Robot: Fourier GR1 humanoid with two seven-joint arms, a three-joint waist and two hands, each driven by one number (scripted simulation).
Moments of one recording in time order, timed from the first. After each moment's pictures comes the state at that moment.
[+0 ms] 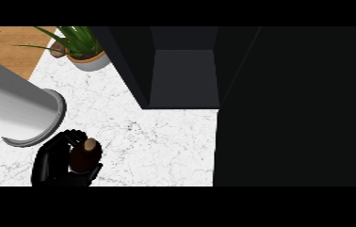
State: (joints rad) left arm 0.07 0.01 0.29 -1.33 0.01 -0.27 -0.62; right arm -0.11 -0.14 -0.01 -2.41 -0.25 0.13 0.62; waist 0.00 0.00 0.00
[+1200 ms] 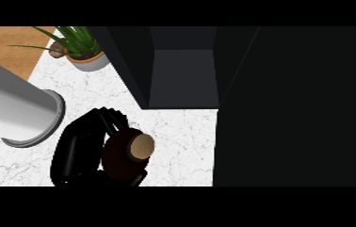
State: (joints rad) left arm 0.04 0.00 -0.24 -1.93 0.11 0.10 -0.04; right arm -0.08 -0.13 -0.04 -2.41 -0.26 0.17 0.59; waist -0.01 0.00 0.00
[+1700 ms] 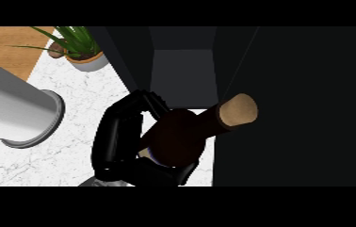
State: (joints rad) left arm -0.21 0.00 -0.46 -1.88 0.09 0.43 0.08; right arm -0.08 -0.12 -0.04 -2.40 -0.26 0.18 0.58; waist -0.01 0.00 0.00
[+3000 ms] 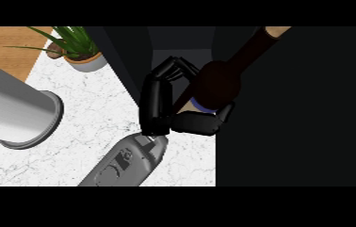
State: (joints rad) left arm -0.55 0.00 -0.52 -1.50 0.21 0.77 -0.04; right arm -0.09 -0.13 -0.05 -2.41 -0.28 0.19 0.60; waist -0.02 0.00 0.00
